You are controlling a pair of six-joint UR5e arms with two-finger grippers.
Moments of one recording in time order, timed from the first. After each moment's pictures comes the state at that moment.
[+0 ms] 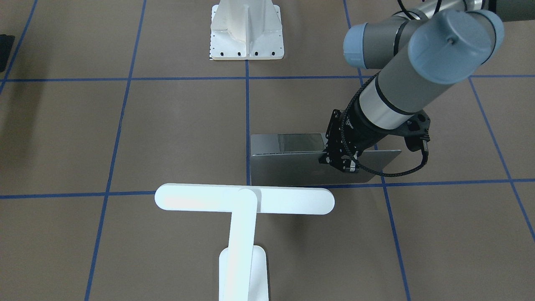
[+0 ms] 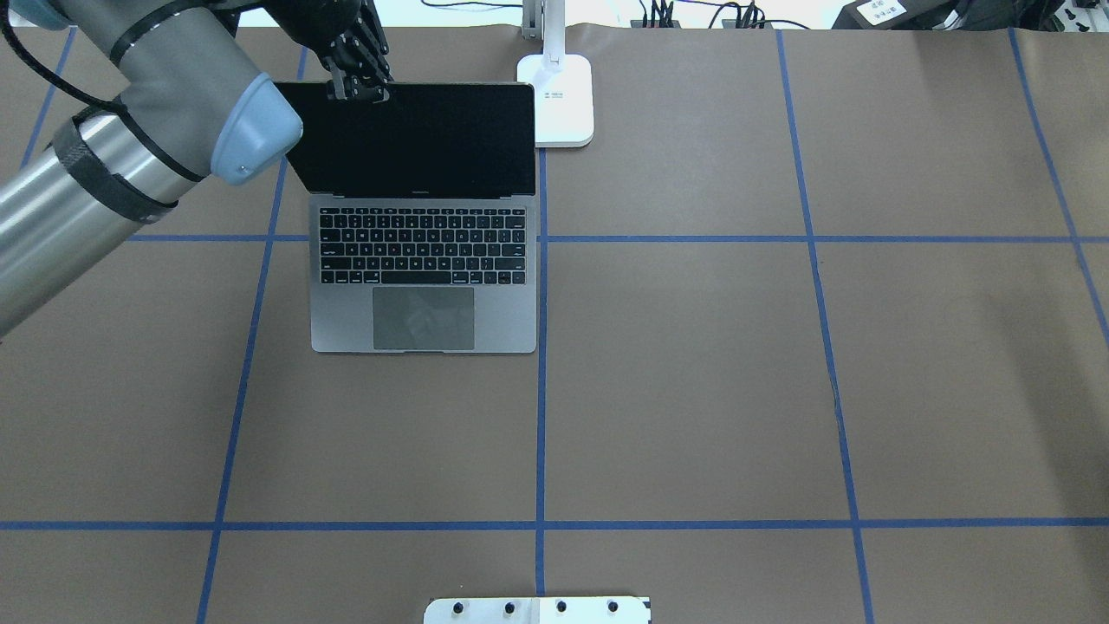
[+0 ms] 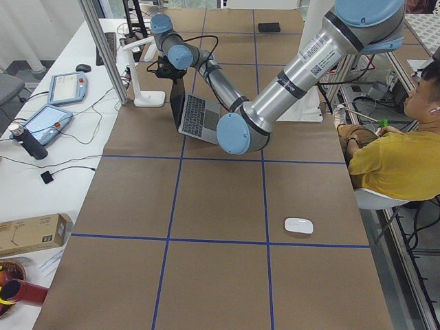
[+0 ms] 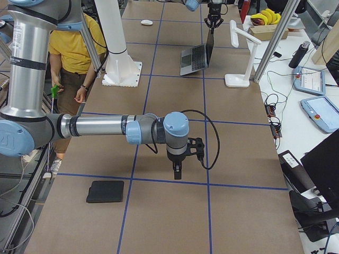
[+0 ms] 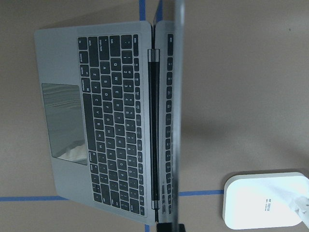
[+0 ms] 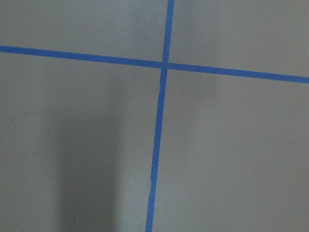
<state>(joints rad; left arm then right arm) -0.99 -2.41 -1.48 -1.64 -2.36 -2.51 1.54 -1.76 1.82 -1.54 2.29 0.00</state>
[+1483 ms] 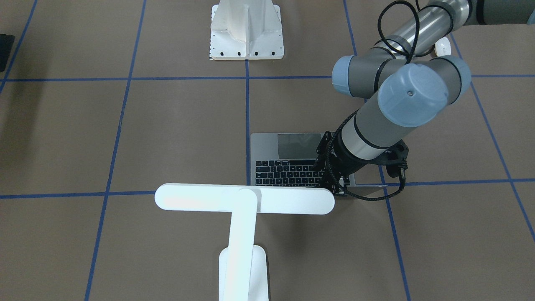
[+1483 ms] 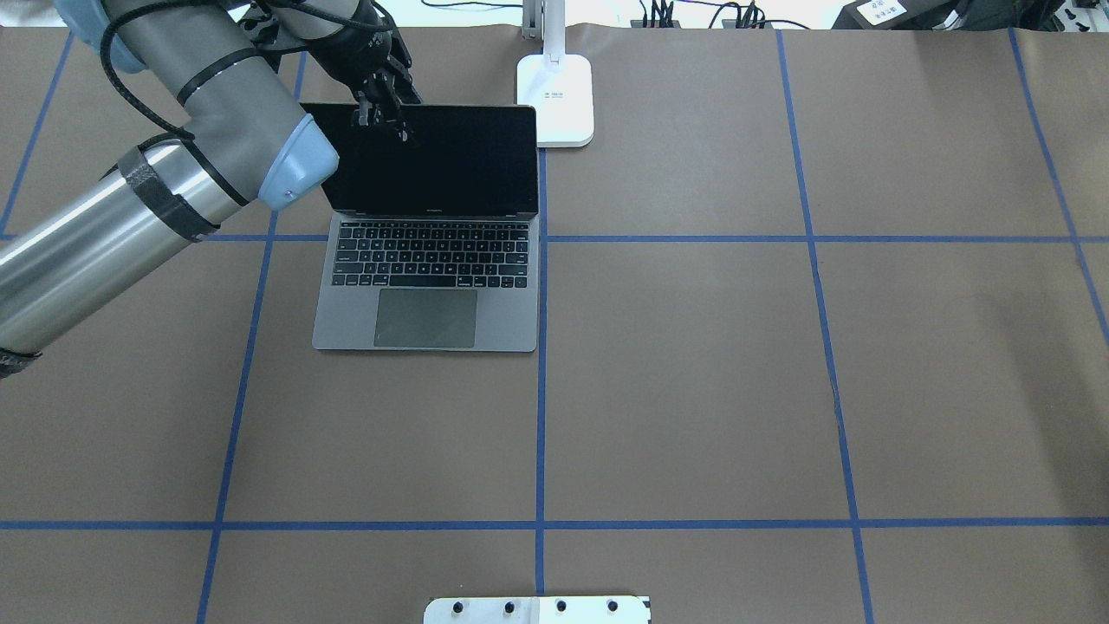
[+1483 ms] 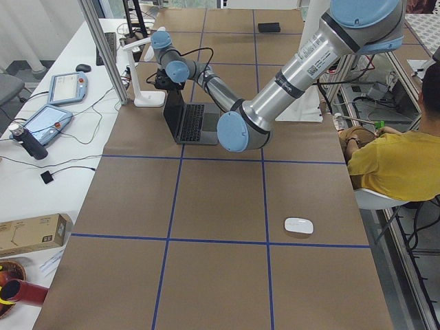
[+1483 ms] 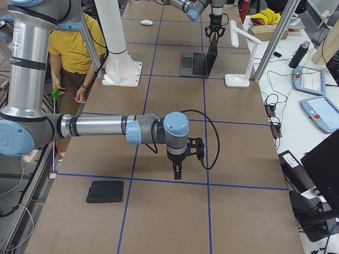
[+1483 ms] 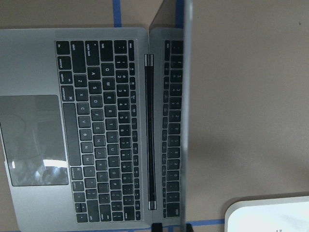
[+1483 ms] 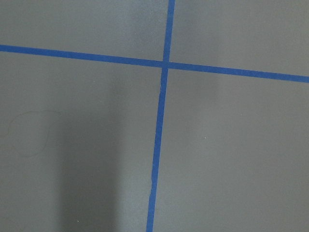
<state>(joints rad) -0.94 -2.41 -1.38 -1.77 -2.30 -2.51 1.54 -1.76 1.82 -1.54 2.29 0.00</state>
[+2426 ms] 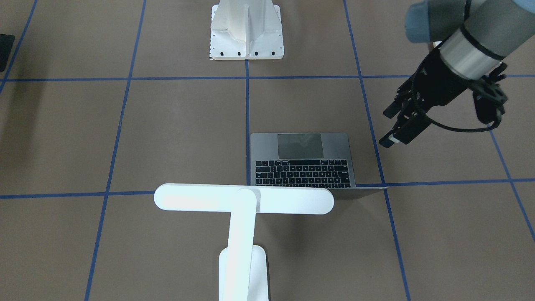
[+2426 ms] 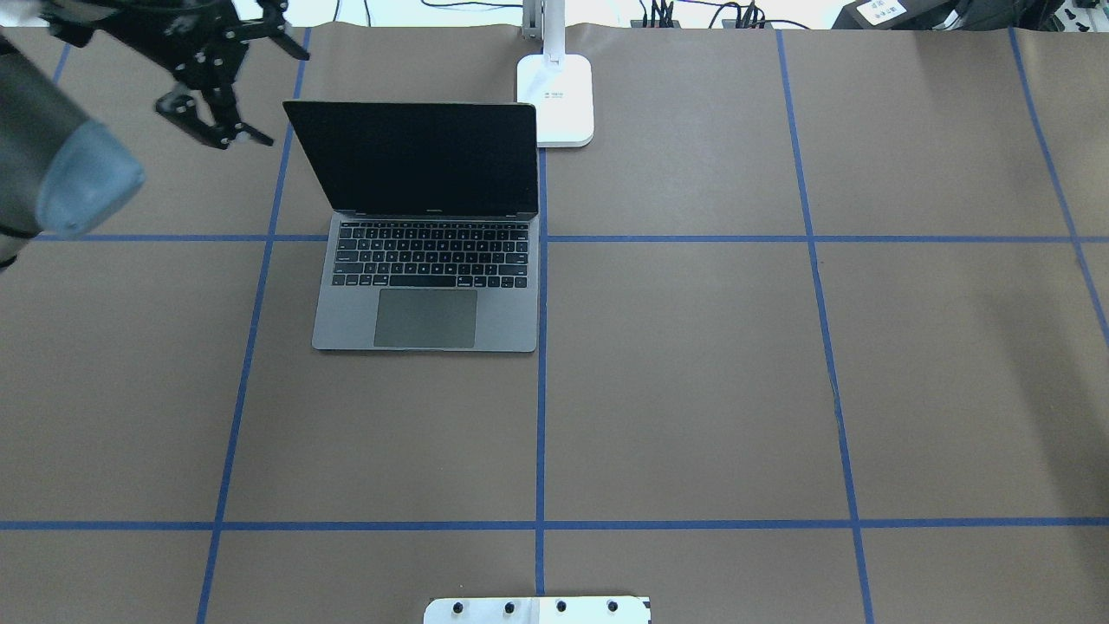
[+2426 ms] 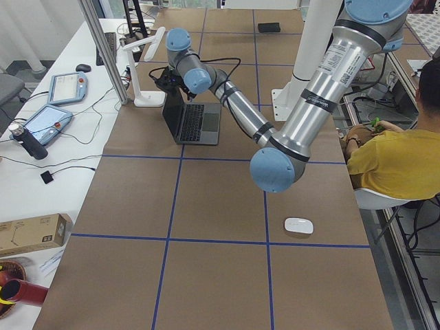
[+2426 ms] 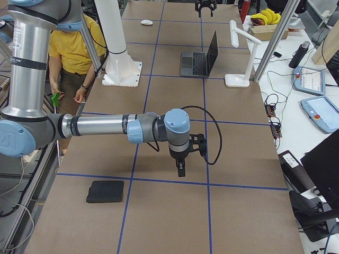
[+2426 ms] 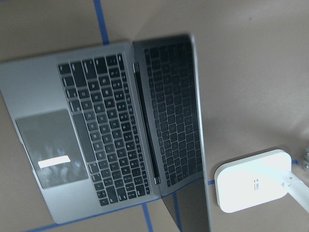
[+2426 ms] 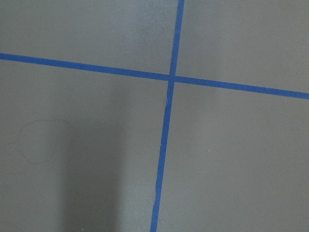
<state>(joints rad) -1.12 -2.01 -1.88 -1.74 -2.37 -1.94 1.54 -1.75 1.83 -1.50 2.29 -0.01</state>
